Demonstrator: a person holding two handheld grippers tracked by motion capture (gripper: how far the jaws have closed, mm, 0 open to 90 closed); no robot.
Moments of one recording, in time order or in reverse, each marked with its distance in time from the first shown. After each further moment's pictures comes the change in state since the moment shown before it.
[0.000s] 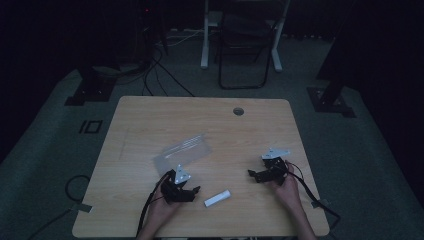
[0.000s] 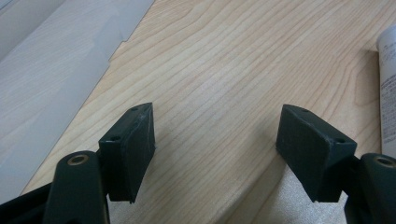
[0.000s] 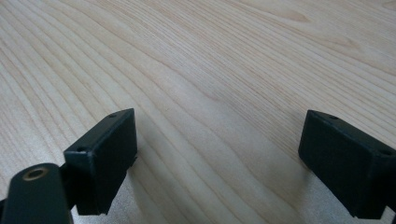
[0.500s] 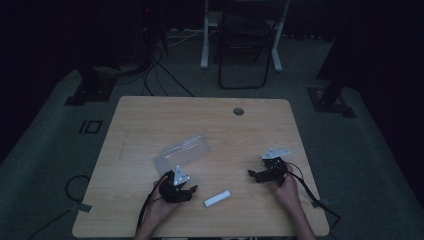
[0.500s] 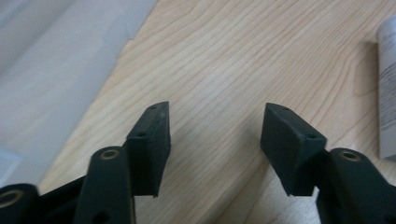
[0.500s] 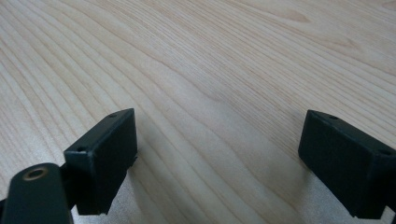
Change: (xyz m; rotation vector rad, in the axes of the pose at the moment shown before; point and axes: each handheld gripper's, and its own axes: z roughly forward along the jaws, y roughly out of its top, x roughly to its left) left arm -0.002 0.000 -0.009 0.009 0.037 0.041; right arm 0.000 0.000 0.000 0.000 -0.001 0.000
